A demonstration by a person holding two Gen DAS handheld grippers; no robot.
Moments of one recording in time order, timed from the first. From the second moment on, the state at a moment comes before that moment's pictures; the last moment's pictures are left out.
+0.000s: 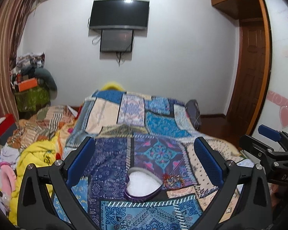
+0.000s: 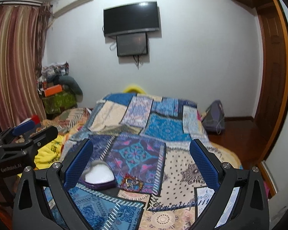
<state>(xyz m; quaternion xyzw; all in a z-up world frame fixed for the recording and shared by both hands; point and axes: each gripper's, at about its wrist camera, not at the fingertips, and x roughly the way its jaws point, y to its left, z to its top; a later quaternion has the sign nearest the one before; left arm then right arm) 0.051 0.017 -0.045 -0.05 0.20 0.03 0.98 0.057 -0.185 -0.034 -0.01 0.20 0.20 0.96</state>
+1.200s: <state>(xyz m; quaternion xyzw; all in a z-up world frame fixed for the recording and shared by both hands) 0.158 -0.007 -0.174 -0.04 0.40 -0.09 0.91 0.177 -0.146 -0.188 -0.04 0.45 0.30 0.84</state>
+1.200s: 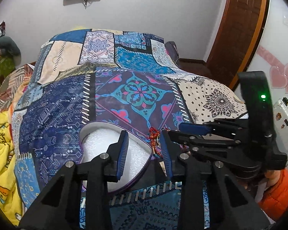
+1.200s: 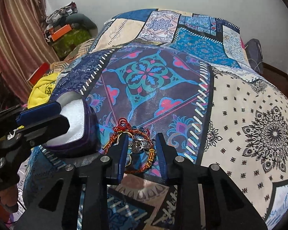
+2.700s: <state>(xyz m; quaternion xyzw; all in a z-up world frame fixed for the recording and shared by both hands) 0.194 -0.063 -0.229 -0.01 0.50 -0.11 0.86 0.159 -0.221 -0.159 0.02 0.40 0.28 0.87</state>
